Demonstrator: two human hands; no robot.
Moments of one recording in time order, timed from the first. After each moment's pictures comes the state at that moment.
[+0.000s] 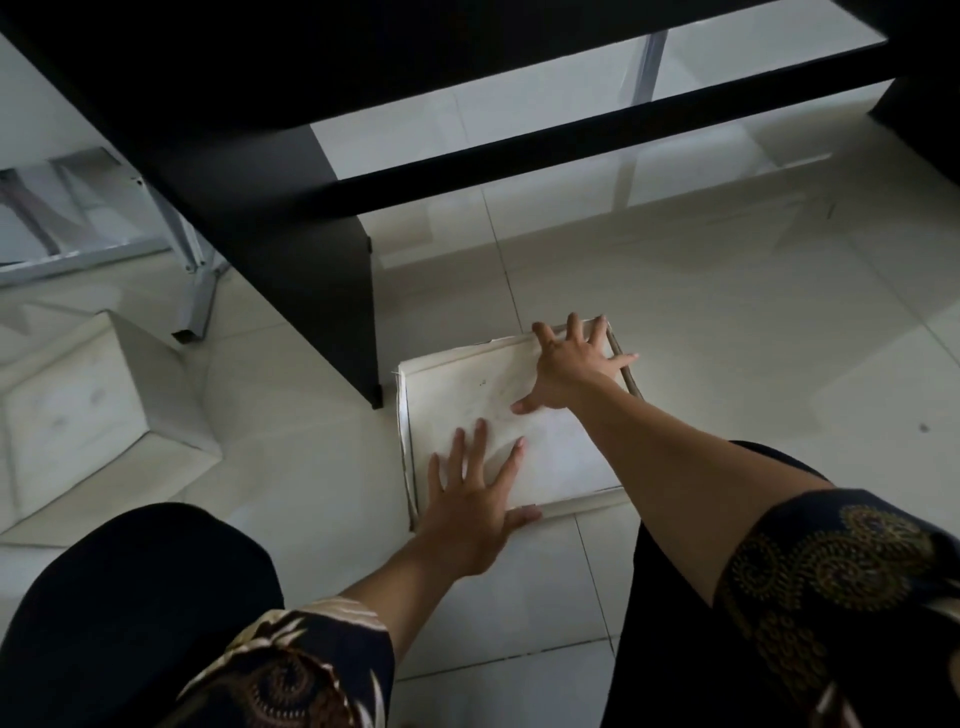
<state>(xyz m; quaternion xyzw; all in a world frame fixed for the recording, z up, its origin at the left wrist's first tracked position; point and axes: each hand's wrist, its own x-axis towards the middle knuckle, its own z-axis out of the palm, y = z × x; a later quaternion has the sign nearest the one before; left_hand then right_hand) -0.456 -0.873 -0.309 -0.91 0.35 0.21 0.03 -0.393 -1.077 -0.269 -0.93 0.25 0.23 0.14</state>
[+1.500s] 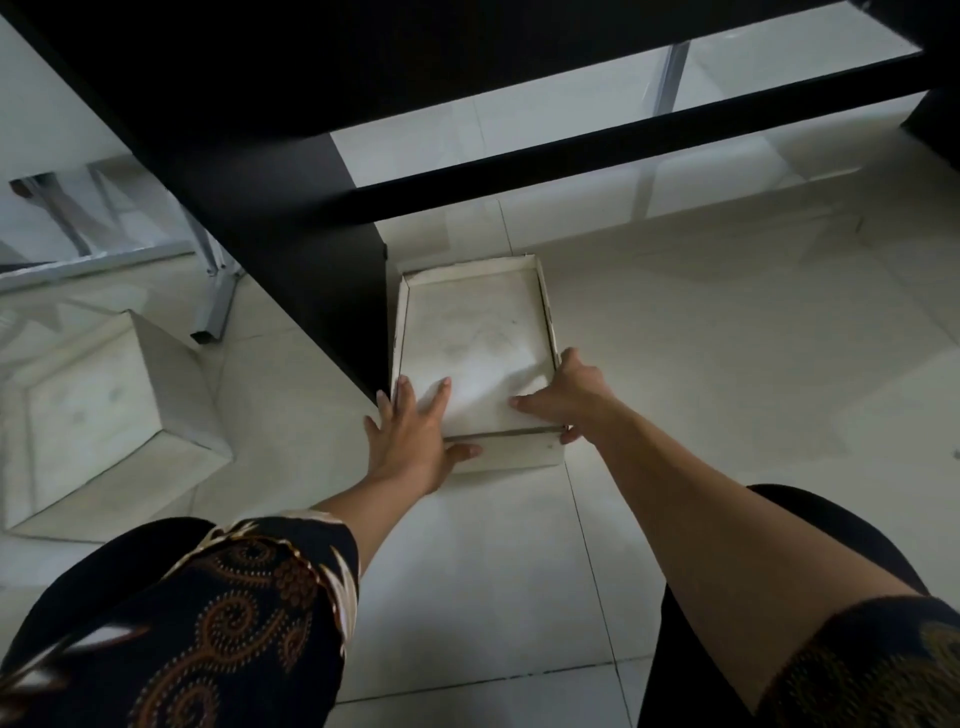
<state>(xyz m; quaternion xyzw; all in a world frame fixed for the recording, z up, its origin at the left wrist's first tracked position) -0.368 -0.863 -0.285 -0.97 0.17 0.17 0.01 -0.404 -1.071 -0.269 -0.79 0.34 0.19 0.47</state>
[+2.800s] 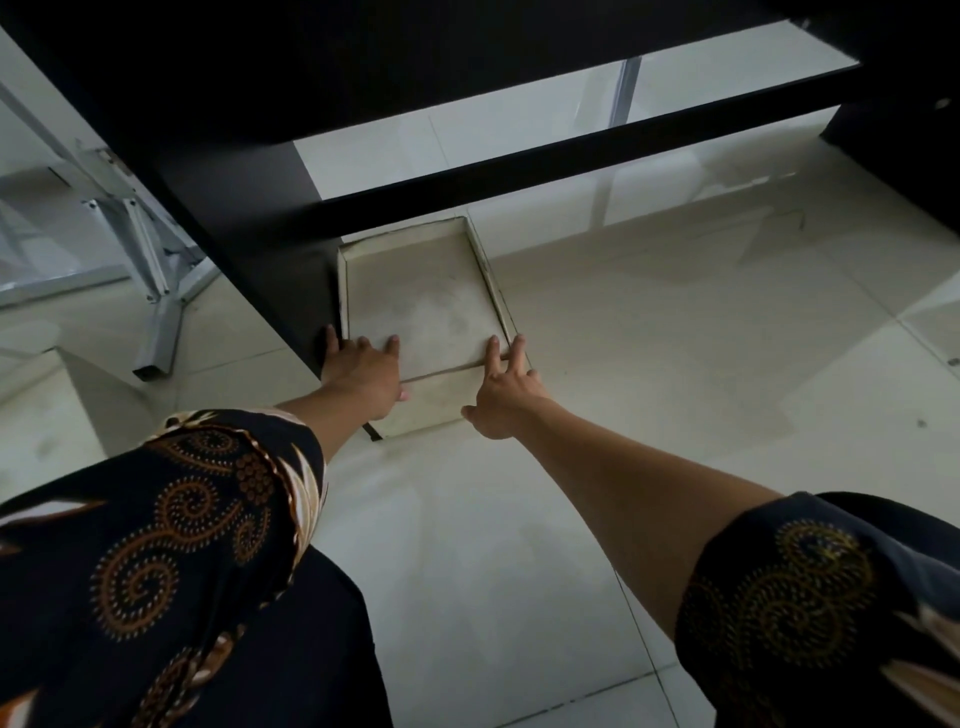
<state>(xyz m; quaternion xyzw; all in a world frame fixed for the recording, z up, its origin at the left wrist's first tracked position) -0.235 -0.861 -0.263 -0.91 0.27 0.15 0.28 -0.341 -1.002 -0.306 -0.92 0.22 0.23 0.21</state>
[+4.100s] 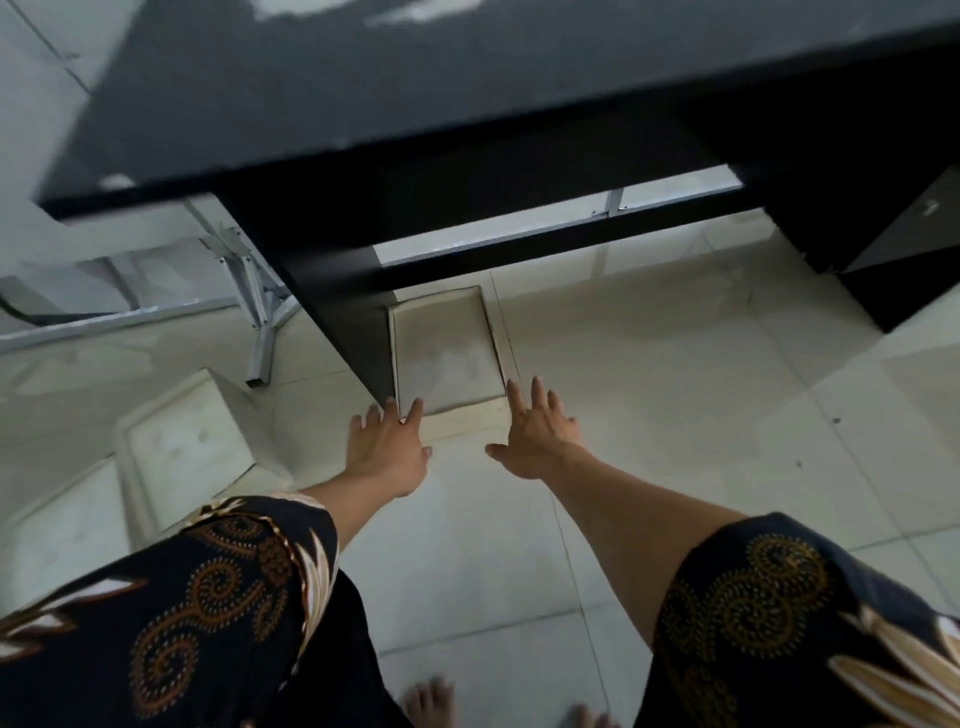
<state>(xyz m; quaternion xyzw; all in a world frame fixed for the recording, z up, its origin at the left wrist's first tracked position) -0.372 -0.821 -0.073 -0.94 0.23 0.20 0.14 -0.447 -1.006 -0.085 -0.93 0.19 0.24 0.19</state>
